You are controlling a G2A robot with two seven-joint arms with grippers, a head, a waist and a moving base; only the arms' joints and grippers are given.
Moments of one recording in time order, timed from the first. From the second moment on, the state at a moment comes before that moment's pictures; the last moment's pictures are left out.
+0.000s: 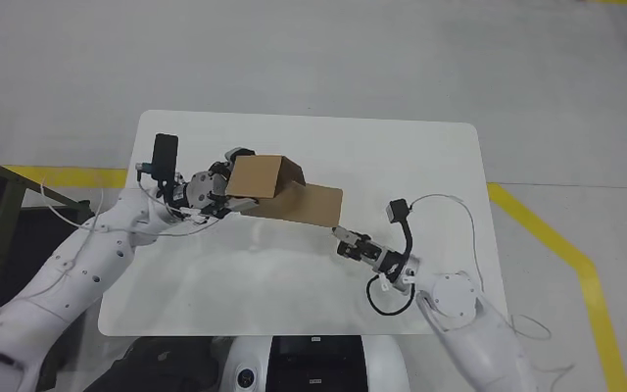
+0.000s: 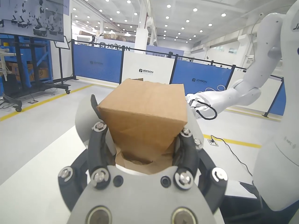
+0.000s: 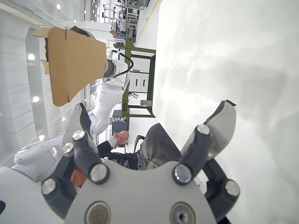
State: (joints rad) left arm 1.00 -0.63 -0.85 -1.49 0.92 -1.01 0.74; right arm -1.45 -1.19 1.10 -1.67 0.14 -0.26 0.57
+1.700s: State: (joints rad) left arm 0.90 -0.63 -0.66 -1.51 0.99 -1.01 0.81; right arm -1.32 -1.24 0.97 -1.62 0.14 -0.31 0.44
